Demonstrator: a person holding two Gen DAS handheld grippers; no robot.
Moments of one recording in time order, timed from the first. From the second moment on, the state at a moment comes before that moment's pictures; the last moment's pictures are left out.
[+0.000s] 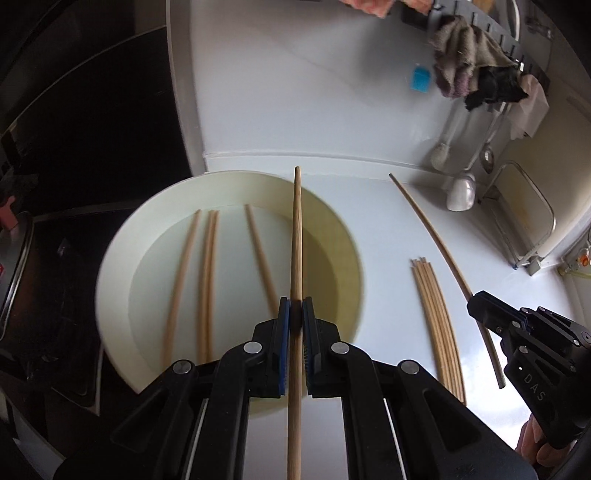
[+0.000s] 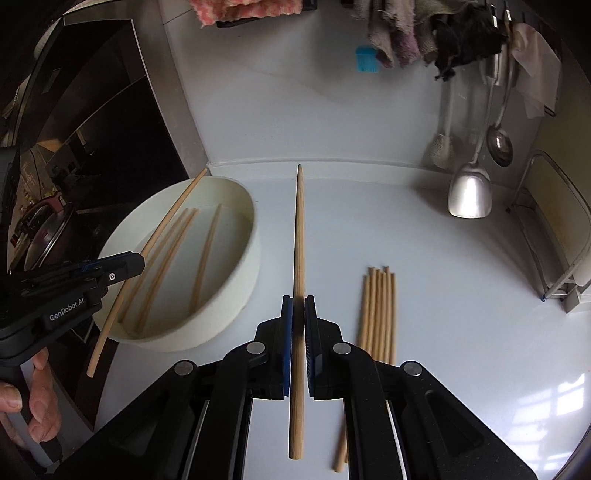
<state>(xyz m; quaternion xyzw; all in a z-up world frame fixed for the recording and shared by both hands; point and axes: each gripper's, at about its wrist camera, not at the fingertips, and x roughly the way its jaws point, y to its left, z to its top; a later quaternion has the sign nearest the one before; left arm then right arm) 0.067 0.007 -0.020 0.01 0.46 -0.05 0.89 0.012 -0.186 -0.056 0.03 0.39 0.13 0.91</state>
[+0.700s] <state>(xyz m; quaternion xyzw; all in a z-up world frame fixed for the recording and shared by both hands) 0.136 0.115 -0.077 0.00 0.52 -0.03 0.86 0.102 -0.025 -0.089 -0.01 0.48 0.17 0.86</state>
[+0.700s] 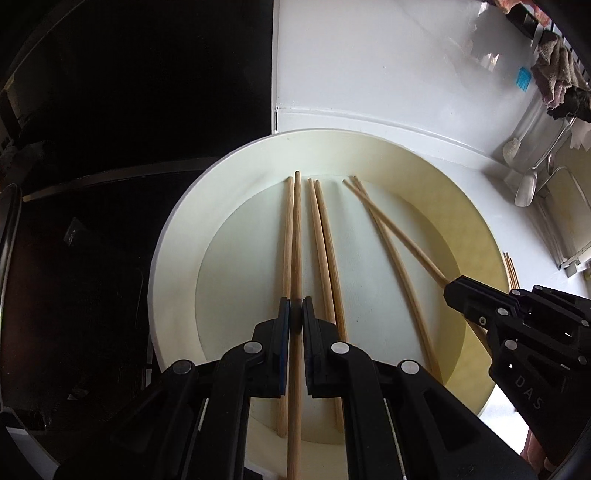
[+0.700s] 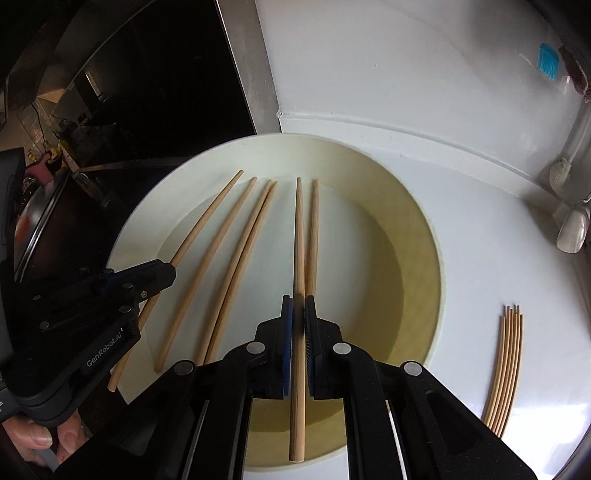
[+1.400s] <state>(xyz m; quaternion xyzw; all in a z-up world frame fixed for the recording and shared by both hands) 0.152 0.123 -0.090 -0.01 0.53 -0.02 0.85 0.122 -0.017 -0.111 -0.01 0.51 0.15 0.85</state>
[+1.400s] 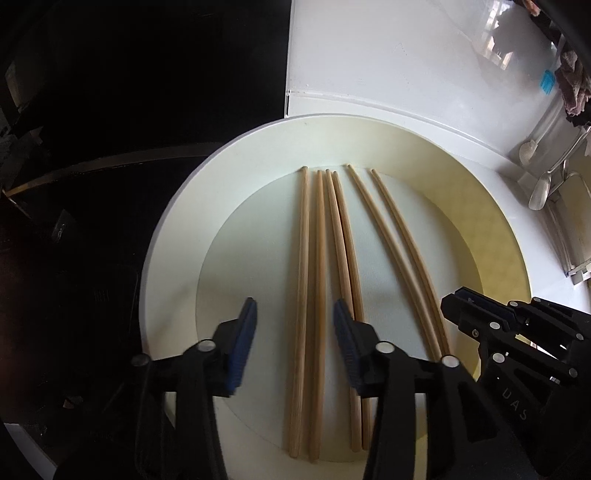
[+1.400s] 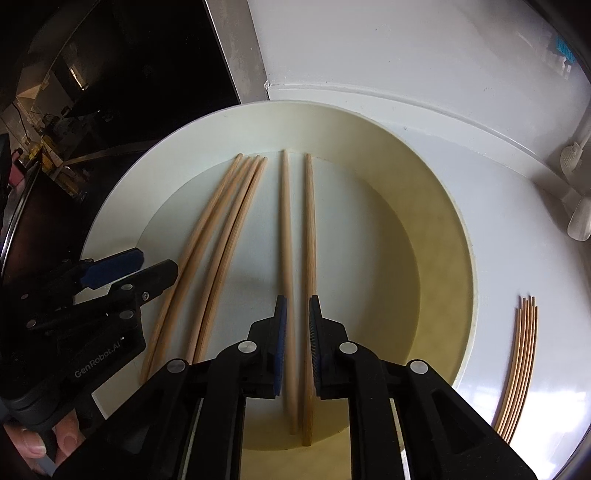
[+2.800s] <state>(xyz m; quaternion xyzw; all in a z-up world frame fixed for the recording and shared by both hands) 0.033 0.036 -0.018 0.01 0.47 -0.03 0.88 -0.030 -0.148 -0.068 0.01 0.43 0.13 0.89</state>
